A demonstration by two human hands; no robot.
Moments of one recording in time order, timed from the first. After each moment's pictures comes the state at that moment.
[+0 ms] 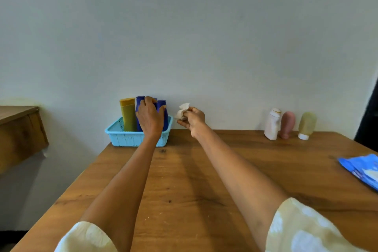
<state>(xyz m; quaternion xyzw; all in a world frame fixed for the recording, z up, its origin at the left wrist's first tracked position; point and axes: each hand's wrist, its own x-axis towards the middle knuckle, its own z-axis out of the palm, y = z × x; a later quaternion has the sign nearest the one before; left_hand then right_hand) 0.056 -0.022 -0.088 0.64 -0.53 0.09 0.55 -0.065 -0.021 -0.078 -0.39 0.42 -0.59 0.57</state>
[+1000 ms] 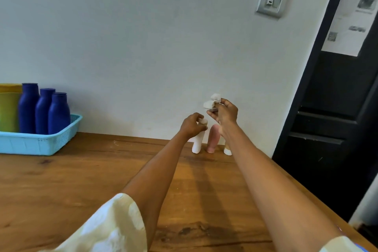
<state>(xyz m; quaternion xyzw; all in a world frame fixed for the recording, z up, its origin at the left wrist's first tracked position) -0.283 -0.108 -0.106 0.46 -0.73 -0.28 0.42 -0.374 -0.056 -0.044 -0.35 0.48 -0.72 0.35</state>
